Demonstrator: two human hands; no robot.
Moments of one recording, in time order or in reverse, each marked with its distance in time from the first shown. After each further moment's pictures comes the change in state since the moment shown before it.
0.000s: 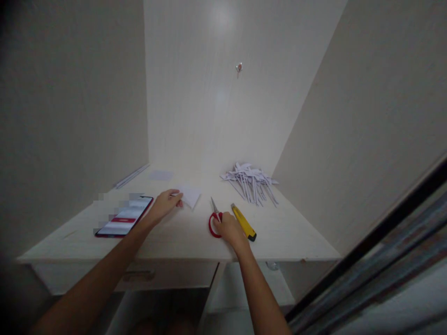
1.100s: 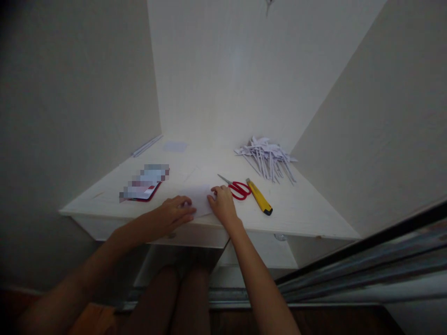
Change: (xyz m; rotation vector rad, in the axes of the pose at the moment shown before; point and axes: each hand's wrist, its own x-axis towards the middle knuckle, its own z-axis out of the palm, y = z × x) left_hand -0.113 -0.010 -0.036 0.669 -0.481 0.655; right_hand -0.008 -0.025 0.063 -0.214 0.184 -0.316
